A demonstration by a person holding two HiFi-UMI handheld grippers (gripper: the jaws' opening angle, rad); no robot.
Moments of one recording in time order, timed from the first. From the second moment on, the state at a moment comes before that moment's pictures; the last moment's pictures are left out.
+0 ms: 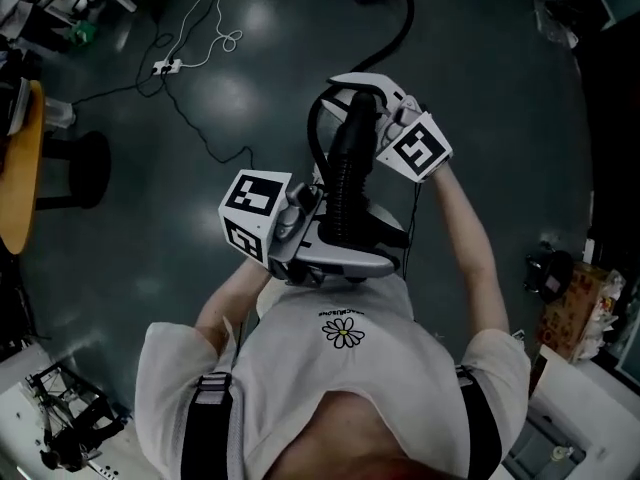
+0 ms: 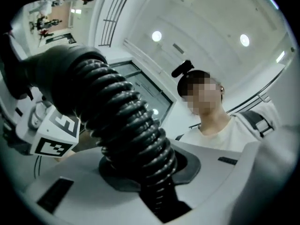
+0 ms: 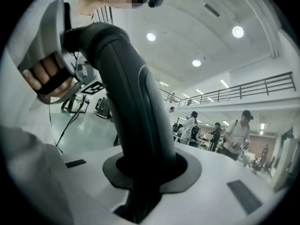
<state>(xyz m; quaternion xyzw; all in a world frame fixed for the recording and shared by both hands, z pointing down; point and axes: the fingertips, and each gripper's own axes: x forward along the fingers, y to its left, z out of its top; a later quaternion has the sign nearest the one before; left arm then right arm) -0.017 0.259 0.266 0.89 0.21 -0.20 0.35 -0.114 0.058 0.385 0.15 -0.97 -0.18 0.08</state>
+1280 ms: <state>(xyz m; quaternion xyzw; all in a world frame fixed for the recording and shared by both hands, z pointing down) -0.010 0.587 0.272 0.95 0.13 -0.07 0.27 -0.038 0.344 0.549 0.24 -0.93 -0.01 0.28</state>
